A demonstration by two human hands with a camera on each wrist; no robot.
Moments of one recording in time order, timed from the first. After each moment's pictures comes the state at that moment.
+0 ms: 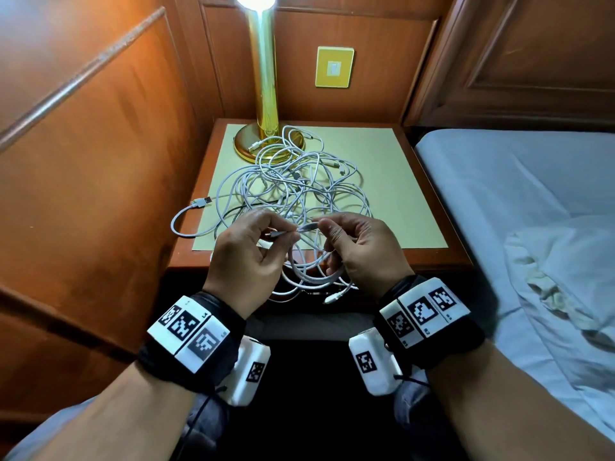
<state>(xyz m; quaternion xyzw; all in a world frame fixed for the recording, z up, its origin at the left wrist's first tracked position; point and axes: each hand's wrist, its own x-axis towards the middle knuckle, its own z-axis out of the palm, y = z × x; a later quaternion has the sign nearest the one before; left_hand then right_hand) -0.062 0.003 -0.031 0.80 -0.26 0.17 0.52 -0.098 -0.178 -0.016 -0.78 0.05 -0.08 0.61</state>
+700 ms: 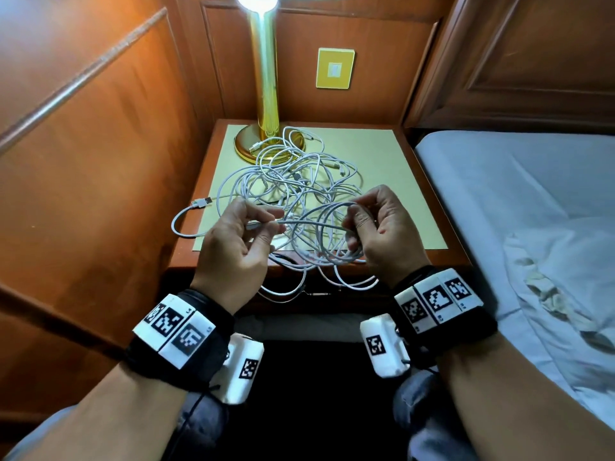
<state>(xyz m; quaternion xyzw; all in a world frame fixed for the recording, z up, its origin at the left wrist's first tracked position) -0.057 0.010 -0.027 0.76 -0.19 0.08 0.62 -0.092 -0.199 -0.012 -0.77 0.04 -0.15 0.62</state>
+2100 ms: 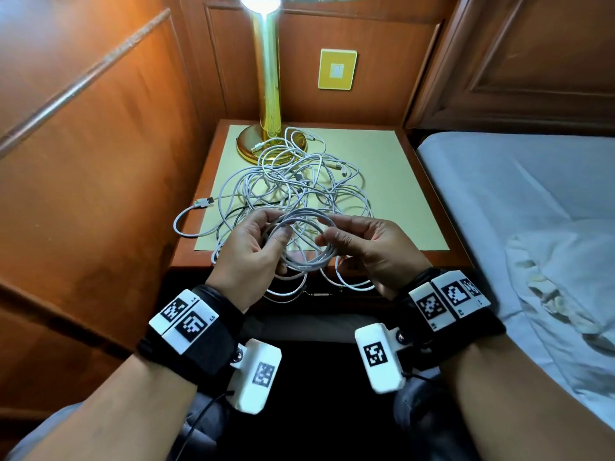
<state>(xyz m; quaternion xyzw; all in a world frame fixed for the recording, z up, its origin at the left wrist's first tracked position) -0.056 -0.002 -0.032 0.71 -0.13 -0.05 0.69 -0.097 -0.190 -0.010 -0.64 0.07 0.04 0.77</state>
